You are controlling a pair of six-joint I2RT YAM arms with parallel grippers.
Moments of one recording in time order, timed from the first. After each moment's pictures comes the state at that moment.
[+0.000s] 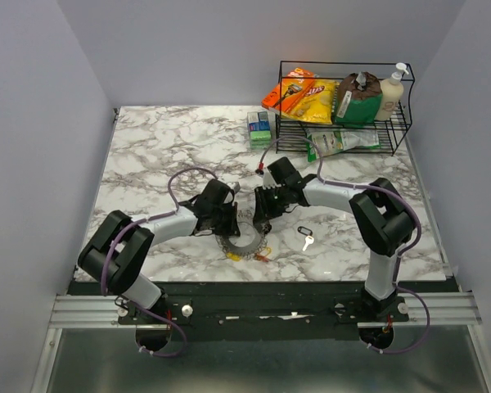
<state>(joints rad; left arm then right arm) -0.61 1.54 0.71 -0.11 0.27 -0.50 0.65 1.93 1.18 -0.24 -0.40 0.35</state>
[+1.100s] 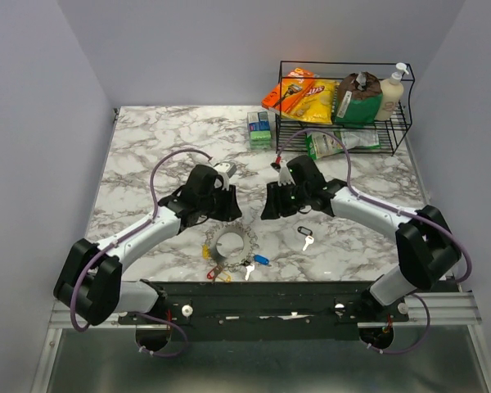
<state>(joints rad) -0.56 1.33 0.81 -0.23 0.26 -0.35 0.66 1.55 1.00 -0.28 -0.36 0.36</state>
